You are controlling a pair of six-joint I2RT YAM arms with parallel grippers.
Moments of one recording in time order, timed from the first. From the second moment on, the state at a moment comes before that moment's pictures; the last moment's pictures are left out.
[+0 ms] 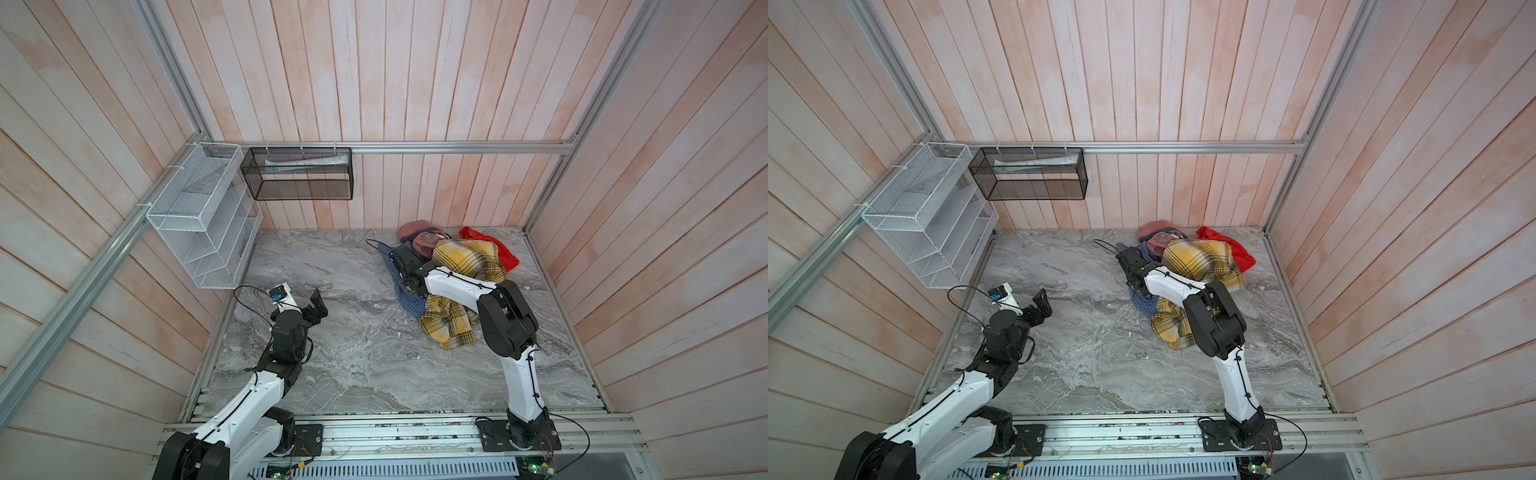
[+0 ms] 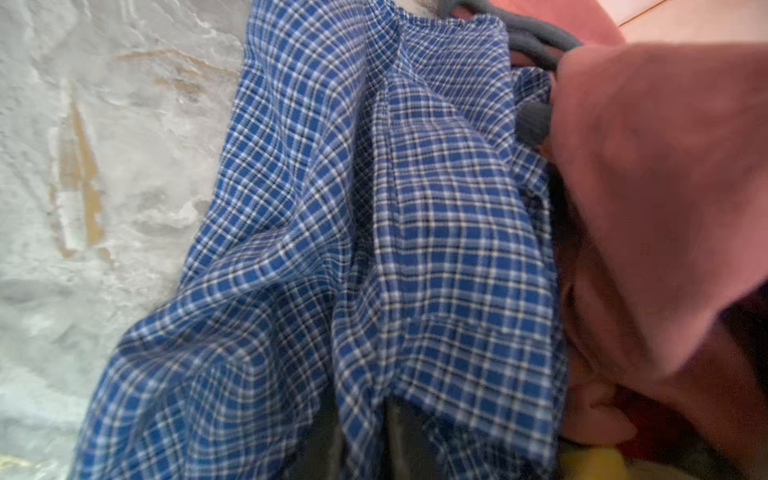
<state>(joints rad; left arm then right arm) -0.26 0.96 0.31 0.40 -0.32 -0.43 0.67 2.14 1.60 -0.48 0.50 -0.18</state>
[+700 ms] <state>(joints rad) -0.26 0.96 0.31 0.39 -0.32 -0.44 0.67 1.79 1.54 -0.36 0.45 -0.07</state>
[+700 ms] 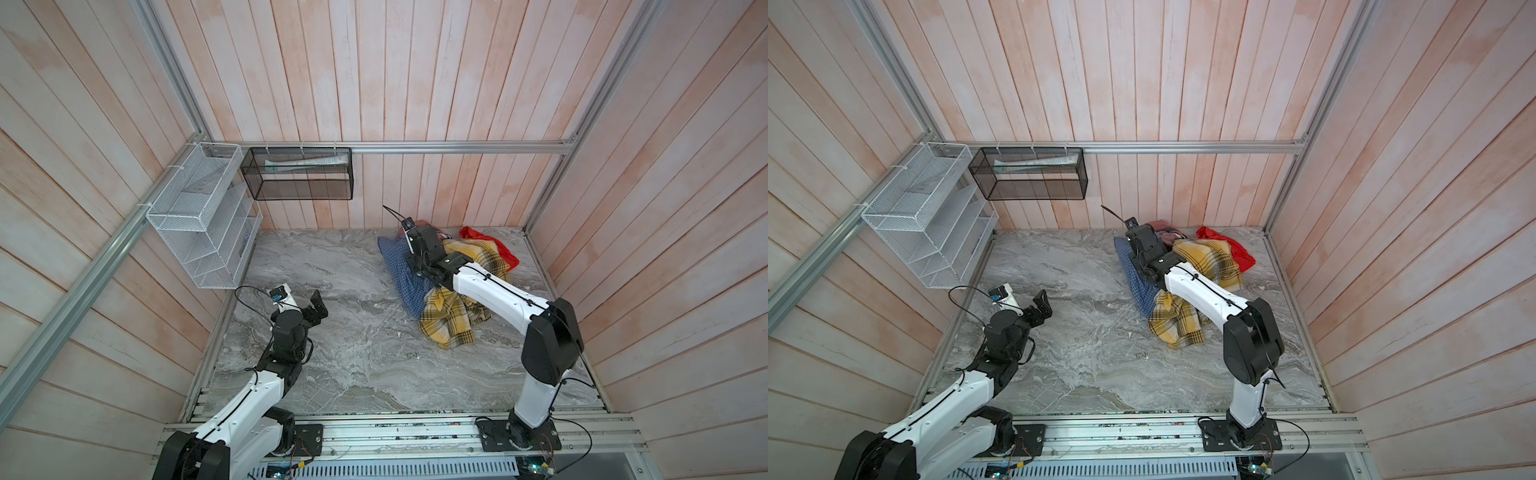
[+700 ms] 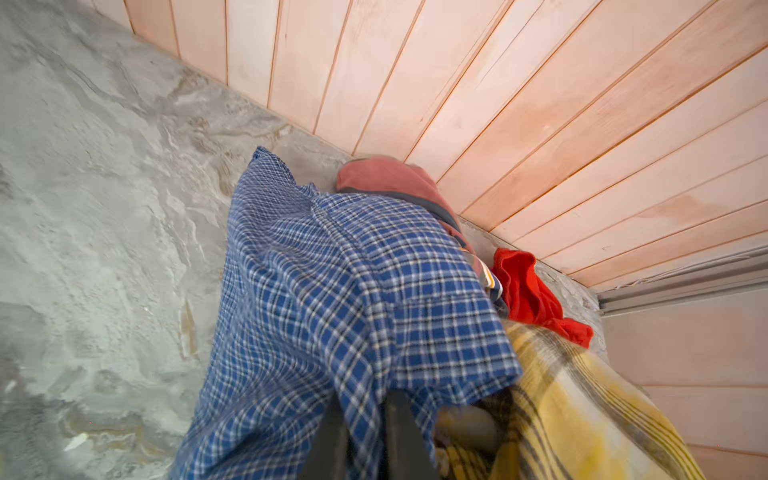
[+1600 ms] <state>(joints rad) -0.29 0.98 0.33 0.46 -0.07 -0.41 0.67 1.56 1.56 -0.09 -0.15 0.16</state>
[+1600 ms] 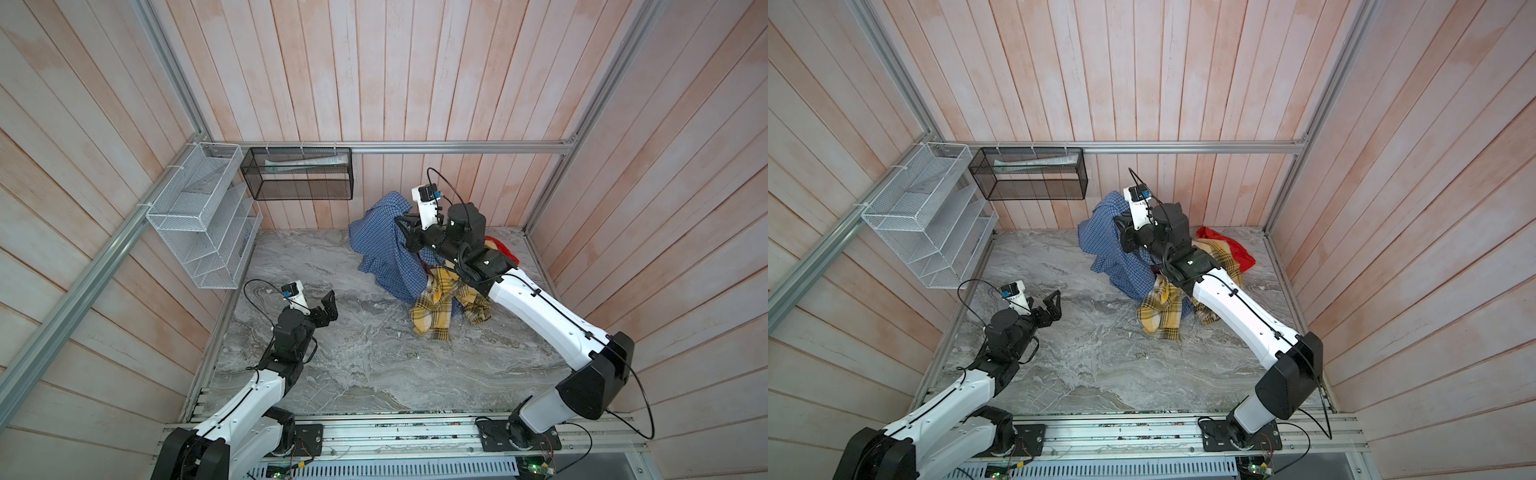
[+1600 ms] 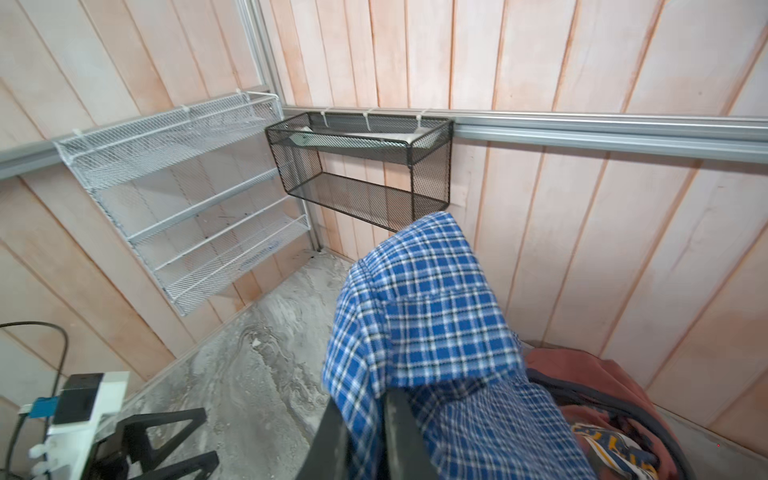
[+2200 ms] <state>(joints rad) -0.40 1.36 0.59 0.61 0.02 -0.45 0.56 1.55 1.08 0.06 -0.10 0.24</state>
